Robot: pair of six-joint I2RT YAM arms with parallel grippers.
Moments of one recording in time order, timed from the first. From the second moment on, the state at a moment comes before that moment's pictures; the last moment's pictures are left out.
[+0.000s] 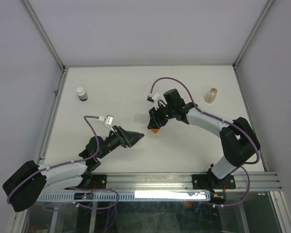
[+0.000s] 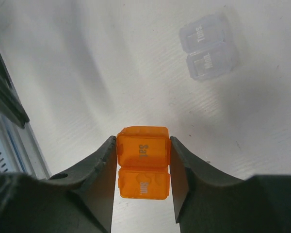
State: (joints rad) left arm -0.78 0.94 0.04 0.99 0.13 -0.93; right arm 0.64 1.61 1.03 -0.28 -0.57 -0.09
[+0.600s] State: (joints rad) left arm -0.98 1.14 0.31 0.63 -0.24 -1.17; right arm 0.57 1.53 0.97 -0.13 -0.65 0.19
